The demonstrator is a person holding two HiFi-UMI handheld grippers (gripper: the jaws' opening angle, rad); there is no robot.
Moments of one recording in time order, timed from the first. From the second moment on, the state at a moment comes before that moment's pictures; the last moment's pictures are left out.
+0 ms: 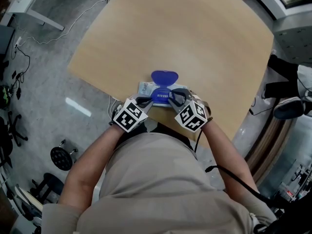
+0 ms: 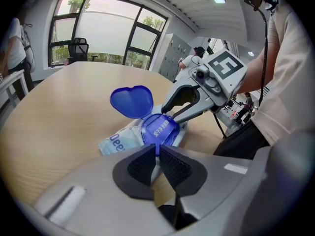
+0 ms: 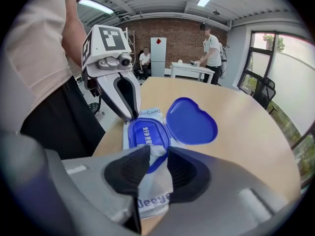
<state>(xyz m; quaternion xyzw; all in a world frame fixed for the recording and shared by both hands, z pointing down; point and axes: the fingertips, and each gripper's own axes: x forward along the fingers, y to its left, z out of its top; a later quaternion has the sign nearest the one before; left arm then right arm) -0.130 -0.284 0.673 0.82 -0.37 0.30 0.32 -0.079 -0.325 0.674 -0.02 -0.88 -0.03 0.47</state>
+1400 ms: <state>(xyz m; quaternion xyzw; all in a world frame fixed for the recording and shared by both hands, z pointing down) -0.133 -0.284 0.689 0.81 -0.36 0.32 0.33 -0.079 -0.330 0.668 0.02 -0.88 -0.06 0.46</state>
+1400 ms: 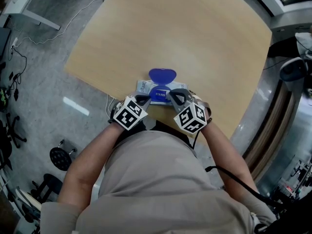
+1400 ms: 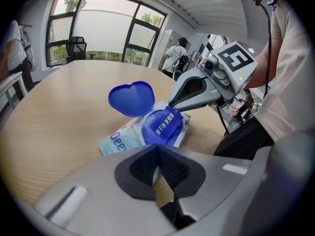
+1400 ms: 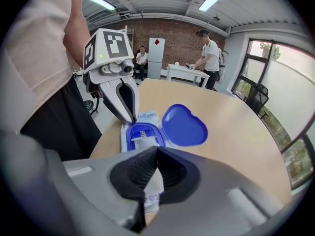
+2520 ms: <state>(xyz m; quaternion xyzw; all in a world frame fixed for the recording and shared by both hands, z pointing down) -0.134 -0.281 0.691 0.82 -0.35 0.32 0.31 -0.076 -0.325 0.614 0.09 -0.90 -0.05 0.43</state>
